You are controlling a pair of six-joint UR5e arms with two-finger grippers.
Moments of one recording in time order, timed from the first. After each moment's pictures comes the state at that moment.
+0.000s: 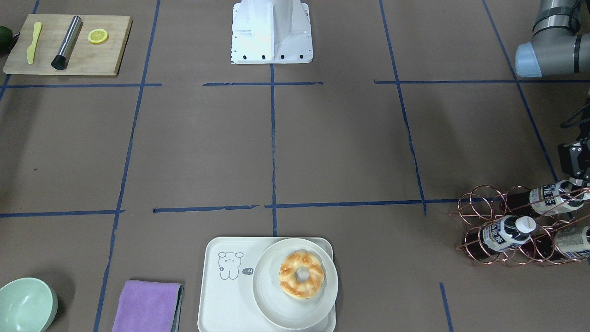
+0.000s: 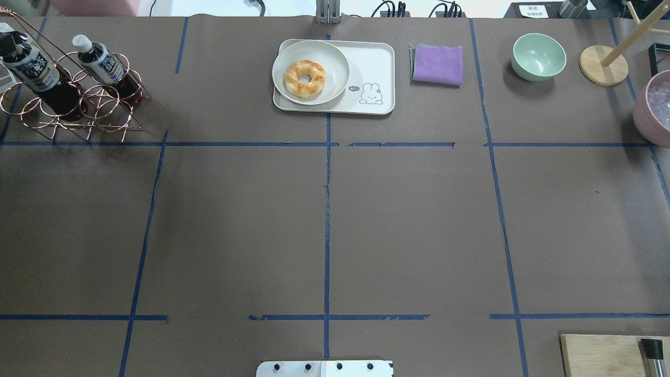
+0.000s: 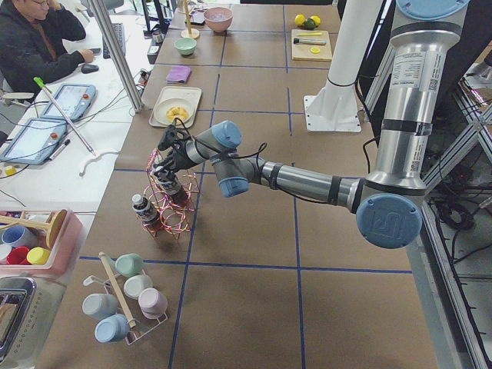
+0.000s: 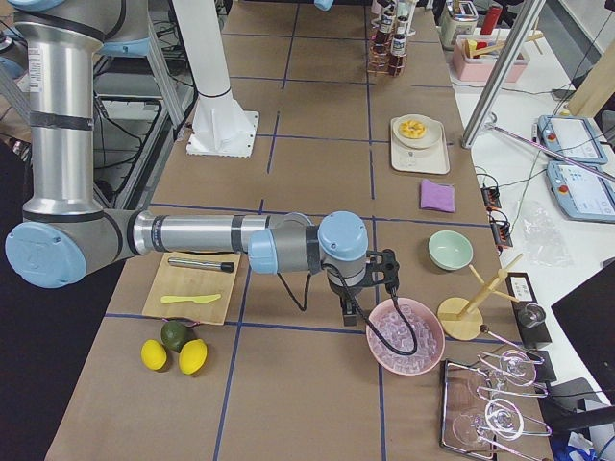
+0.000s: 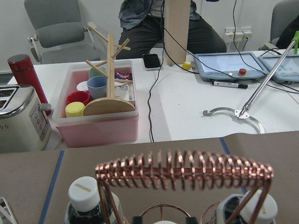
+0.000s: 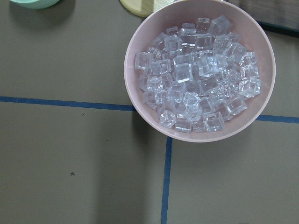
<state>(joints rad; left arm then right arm) -1.17 -1.65 -1.64 -2.59 -1.71 -0.80 1.62 -1.64 1.70 -1.48 2.41 -0.01</state>
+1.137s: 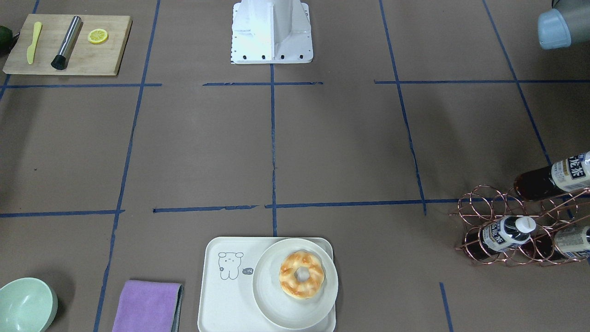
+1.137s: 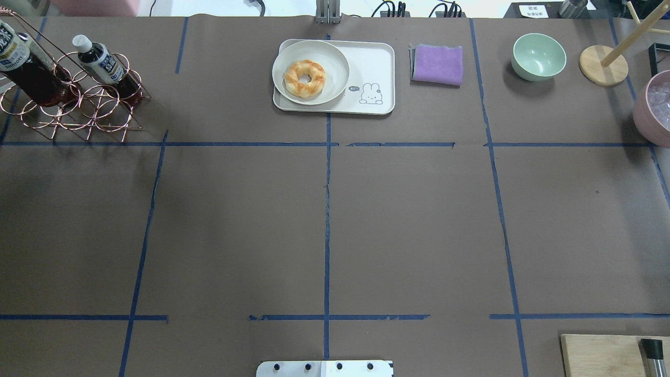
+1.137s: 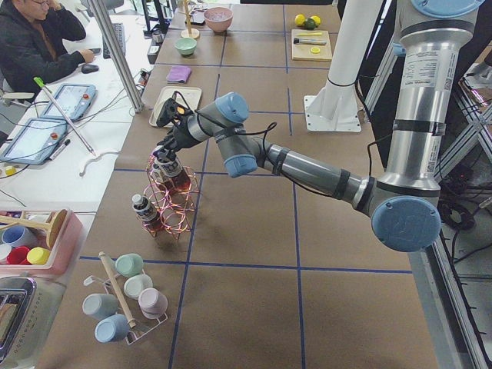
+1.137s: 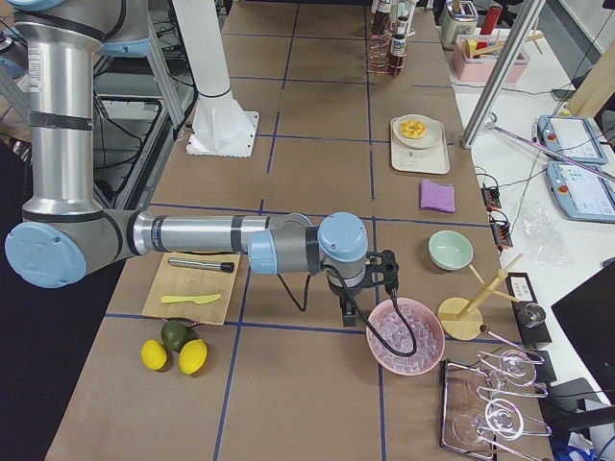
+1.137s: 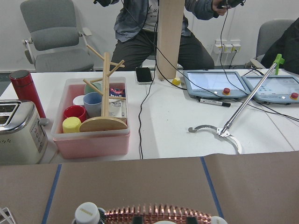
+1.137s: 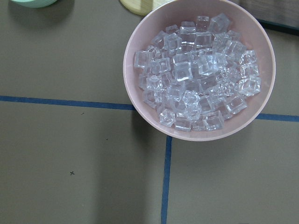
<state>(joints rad) -1.29 -1.62 -1.88 -2.39 -1.83 -0.81 1.62 -1.64 1.69 -1.48 2.41 -0.01</state>
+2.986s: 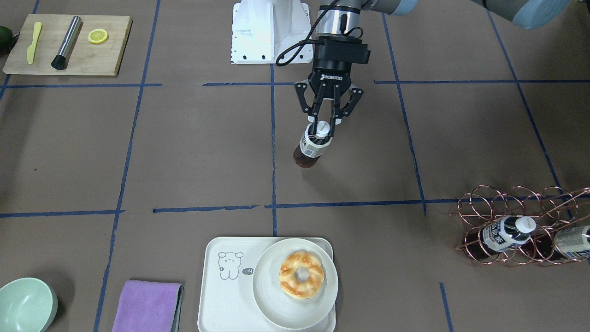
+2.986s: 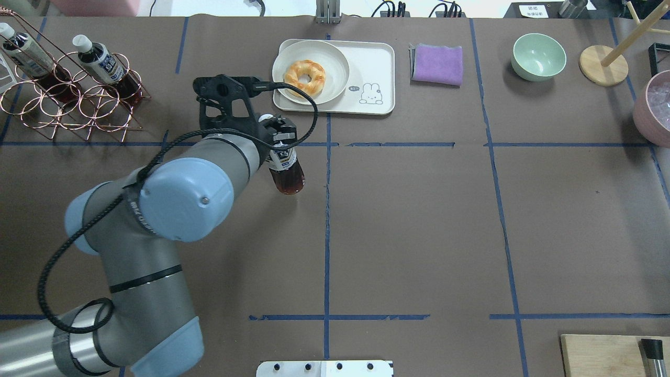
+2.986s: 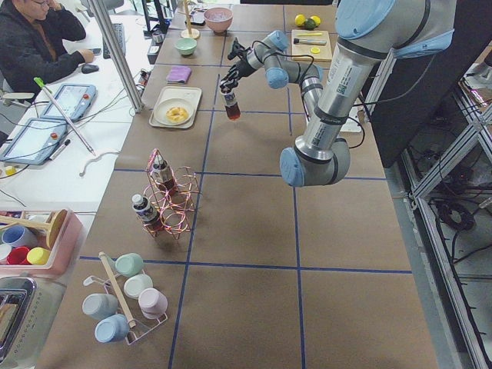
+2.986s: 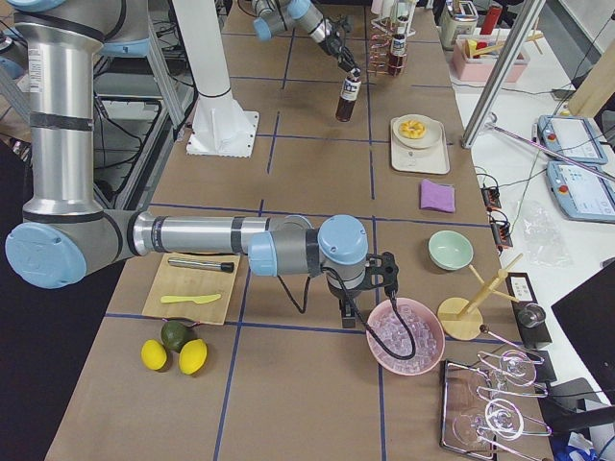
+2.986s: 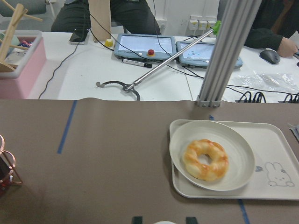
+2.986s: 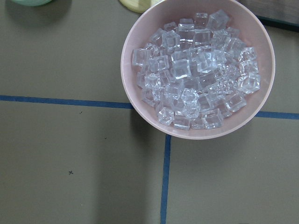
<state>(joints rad) -0.43 -2.20 -1.91 -1.72 -1.13 -1.23 1.62 -1.64 1.69 -1.49 2.42 -0.01</state>
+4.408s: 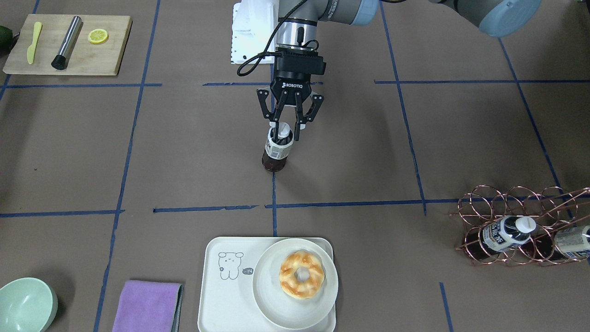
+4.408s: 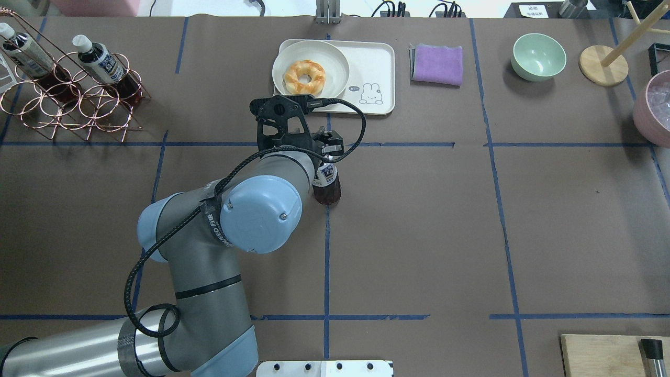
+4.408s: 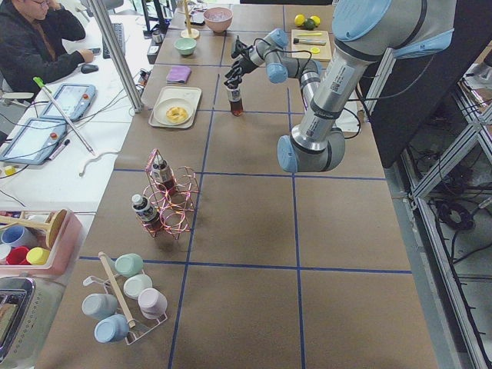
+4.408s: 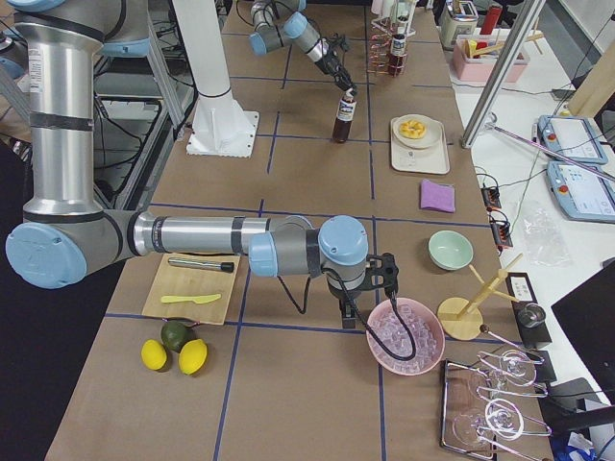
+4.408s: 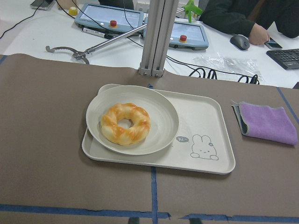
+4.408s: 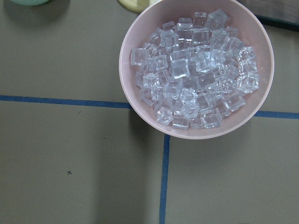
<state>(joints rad) -0.38 -2.29 -1.80 -1.73 -1.09 -1.32 1.62 -1.64 1.68 -1.49 2.41 -0.01</state>
